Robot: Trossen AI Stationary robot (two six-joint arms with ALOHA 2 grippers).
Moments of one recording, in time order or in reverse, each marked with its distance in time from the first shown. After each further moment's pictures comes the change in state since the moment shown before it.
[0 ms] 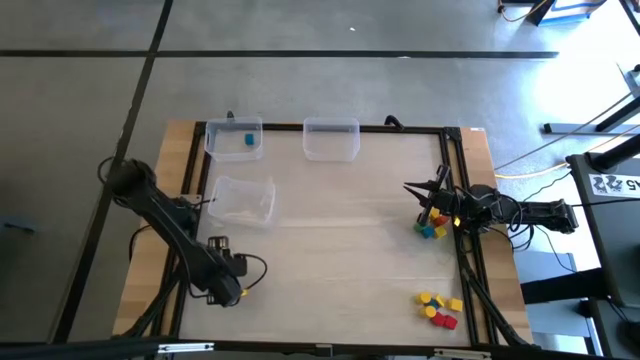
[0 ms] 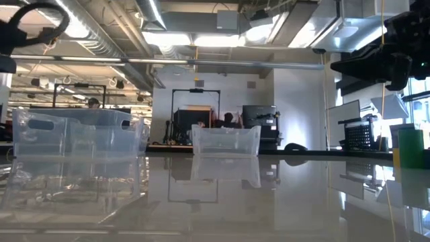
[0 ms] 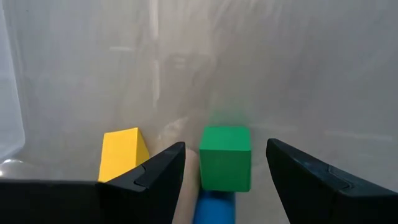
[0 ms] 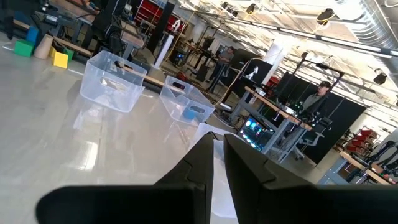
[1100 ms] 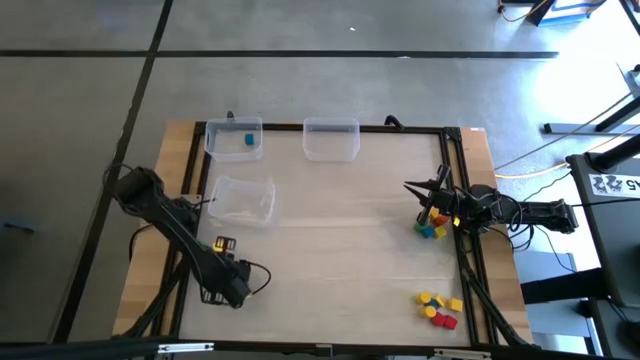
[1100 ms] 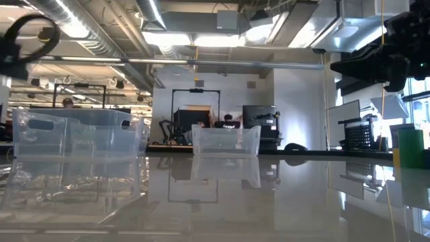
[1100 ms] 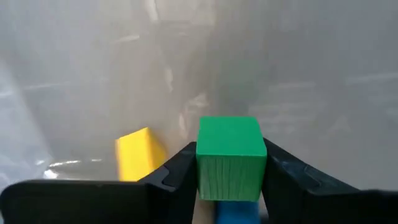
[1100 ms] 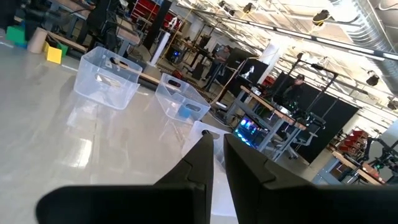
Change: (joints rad) left arm 0.055 0.071 0.075 -0.121 0.059 0.273; right arm 0.000 0.000 0.000 -0.001 0.017 -0.021
